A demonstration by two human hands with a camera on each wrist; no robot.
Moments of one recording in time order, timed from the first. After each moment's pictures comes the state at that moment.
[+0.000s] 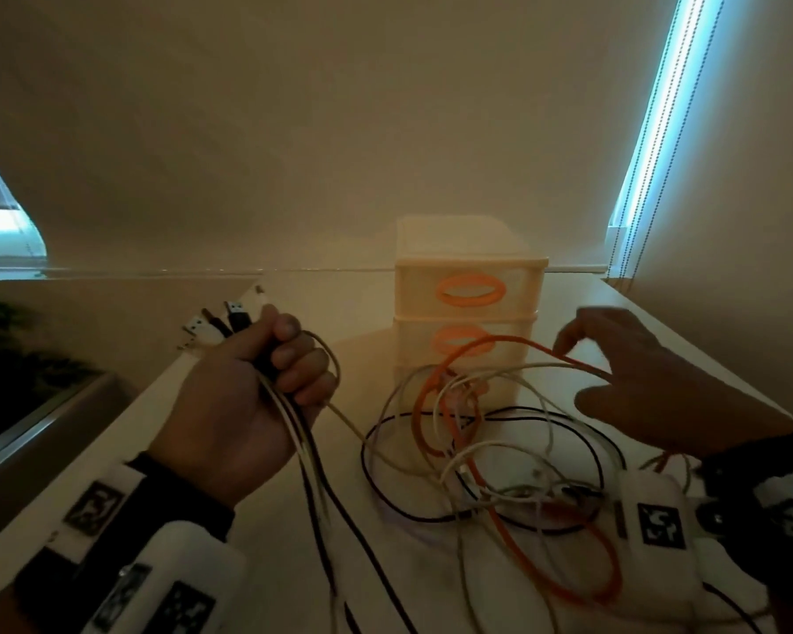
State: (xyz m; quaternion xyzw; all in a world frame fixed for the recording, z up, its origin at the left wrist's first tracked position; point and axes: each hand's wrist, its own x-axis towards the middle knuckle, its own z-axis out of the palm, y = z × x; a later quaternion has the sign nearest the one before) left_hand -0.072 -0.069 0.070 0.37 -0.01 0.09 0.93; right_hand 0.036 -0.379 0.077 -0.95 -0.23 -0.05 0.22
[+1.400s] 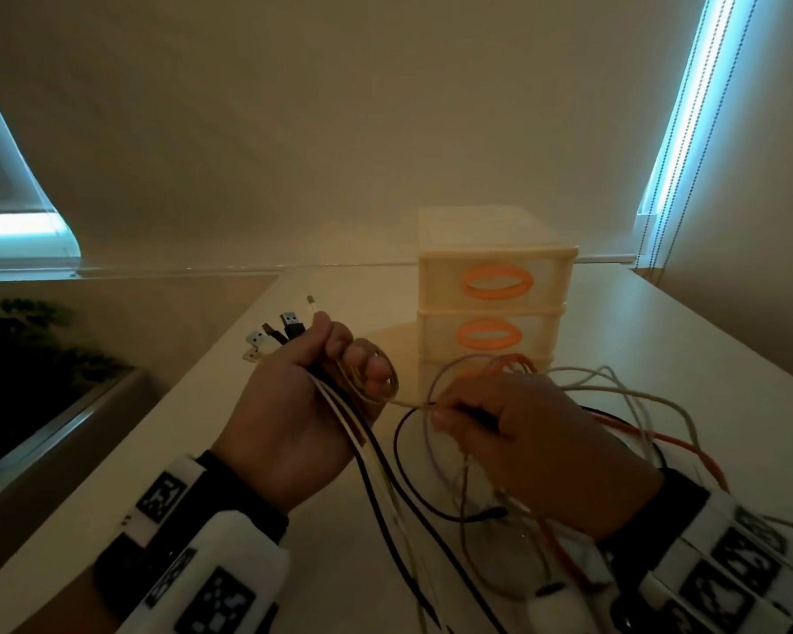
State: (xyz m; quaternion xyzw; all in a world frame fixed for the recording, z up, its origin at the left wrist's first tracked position) left_hand -0.075 -0.087 0.068 0.34 0.01 0.02 0.94; right_hand -0.017 -0.288 0.044 -0.83 -0.43 -0.09 0.33
